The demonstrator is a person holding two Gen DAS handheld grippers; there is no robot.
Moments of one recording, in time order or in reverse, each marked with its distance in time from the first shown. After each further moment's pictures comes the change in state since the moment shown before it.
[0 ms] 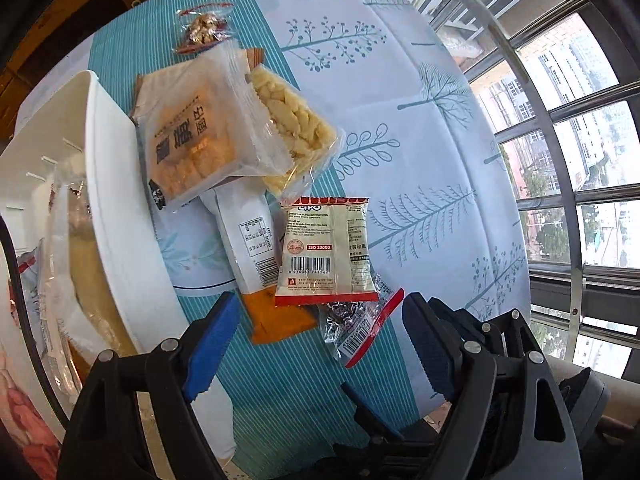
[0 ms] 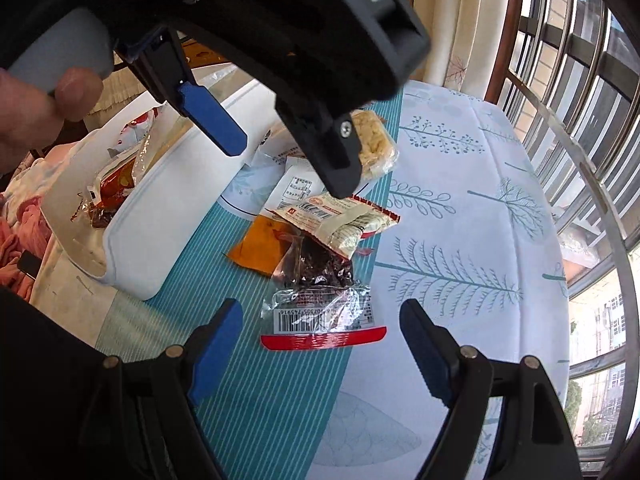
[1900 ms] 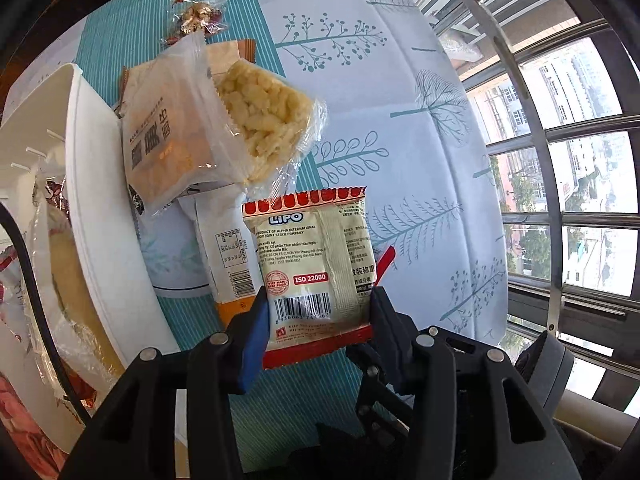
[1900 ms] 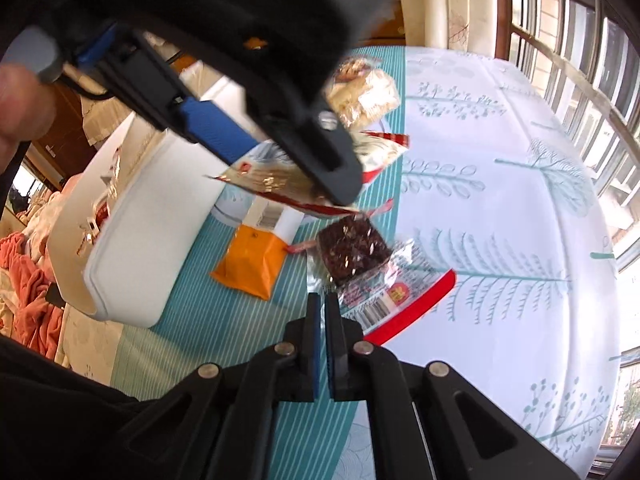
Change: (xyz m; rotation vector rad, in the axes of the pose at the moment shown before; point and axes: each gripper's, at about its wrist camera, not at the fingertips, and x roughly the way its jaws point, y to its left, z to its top) left arm -0.011 0.004 0.007 -0.061 0.015 -0.074; right arm 0.019 -0.026 0.012 0.117 0.012 0.116
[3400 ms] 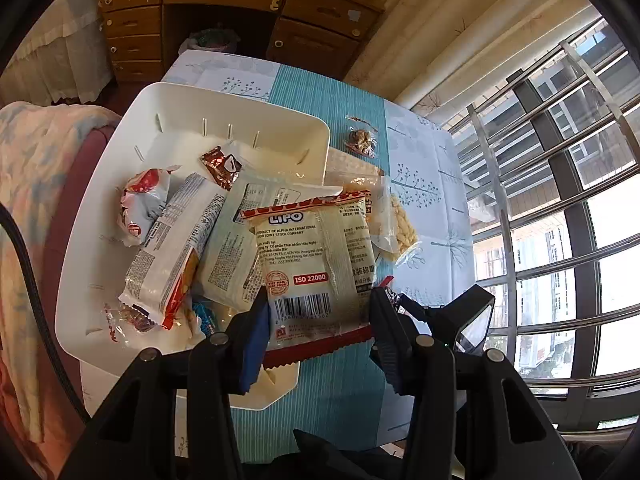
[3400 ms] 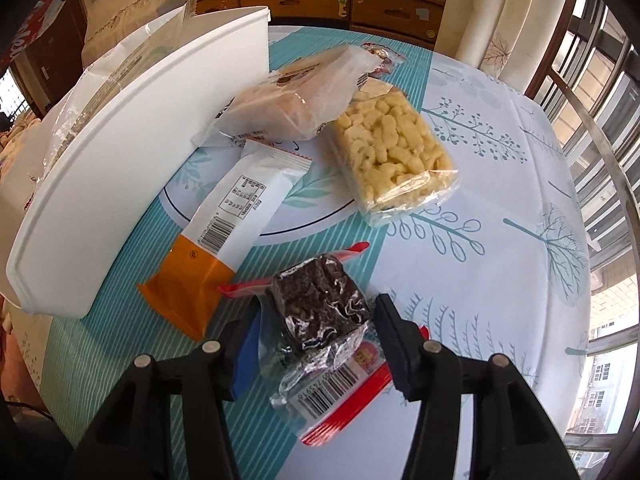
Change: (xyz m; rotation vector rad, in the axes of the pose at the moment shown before) left arm -0.133 0.117 -0.130 -0.387 -0.456 -0.056; right arm 0.048 0.001 0.028 -0.213 0.132 -0.119
